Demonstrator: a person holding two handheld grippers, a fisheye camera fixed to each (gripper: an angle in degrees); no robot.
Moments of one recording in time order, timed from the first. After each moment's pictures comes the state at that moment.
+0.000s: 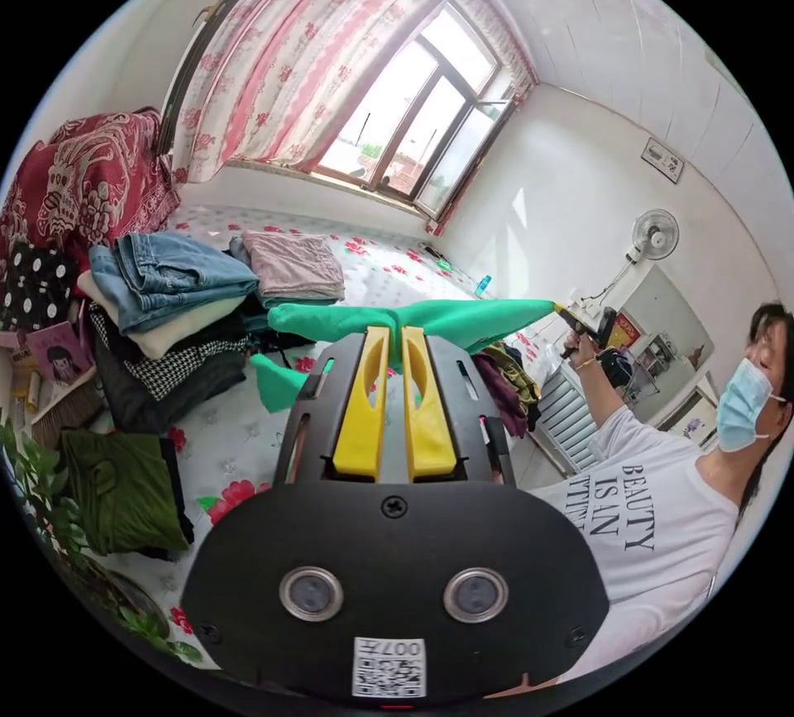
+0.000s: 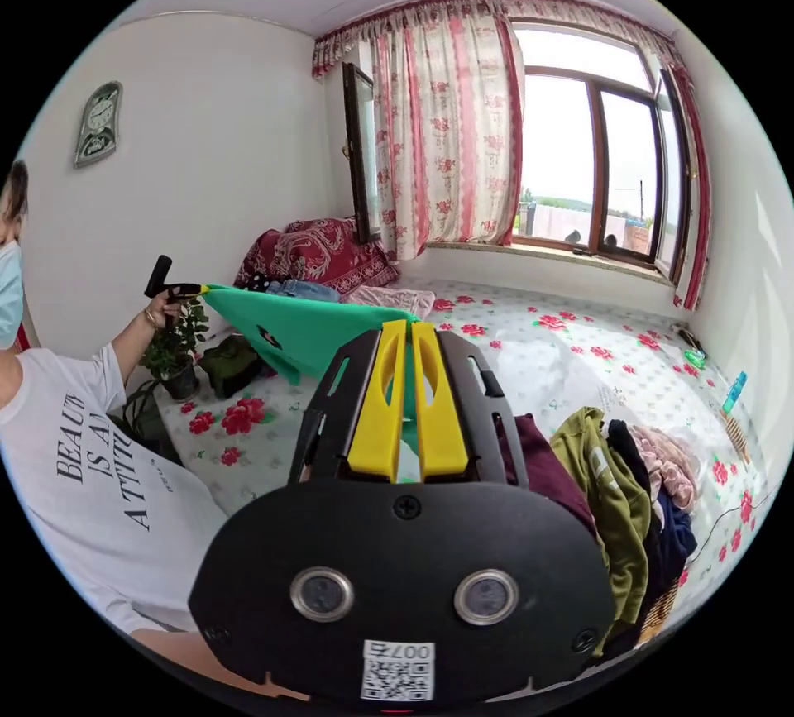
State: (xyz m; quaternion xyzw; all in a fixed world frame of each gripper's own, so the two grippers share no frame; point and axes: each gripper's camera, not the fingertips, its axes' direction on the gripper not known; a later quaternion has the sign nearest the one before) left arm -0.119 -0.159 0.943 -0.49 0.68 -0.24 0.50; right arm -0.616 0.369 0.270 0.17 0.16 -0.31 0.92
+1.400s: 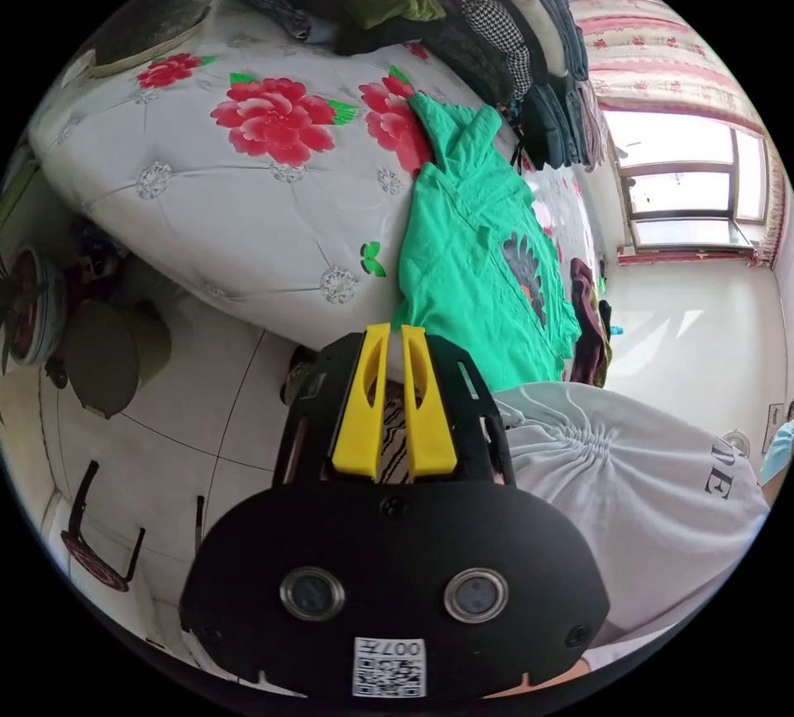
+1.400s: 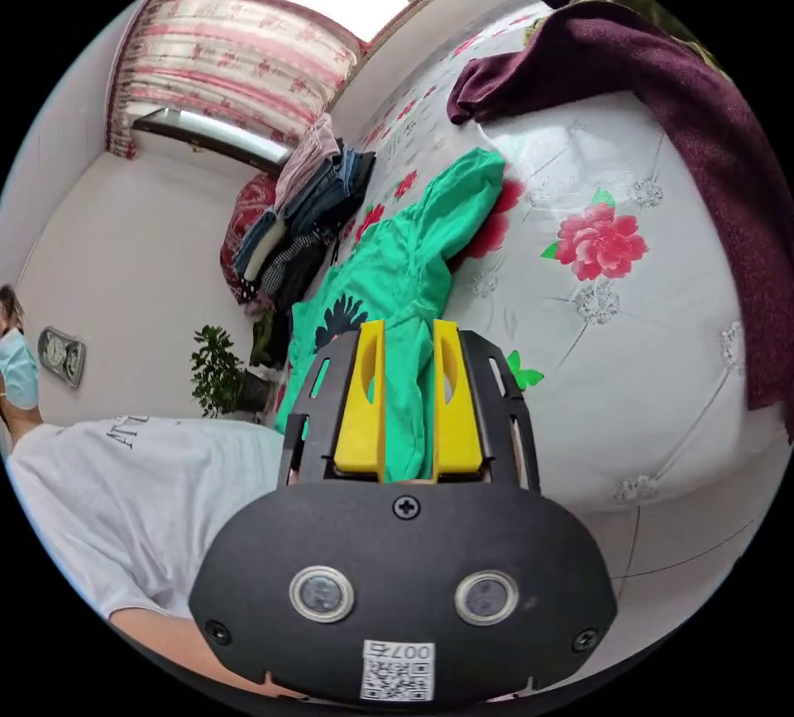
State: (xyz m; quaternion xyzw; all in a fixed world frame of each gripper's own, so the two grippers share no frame) left arm -0.232 0.159 0.602 -0.82 0.34 -0.29 0.35; right arm -0.272 0.757 0.493 0.04 -0.02 0.11 0.99
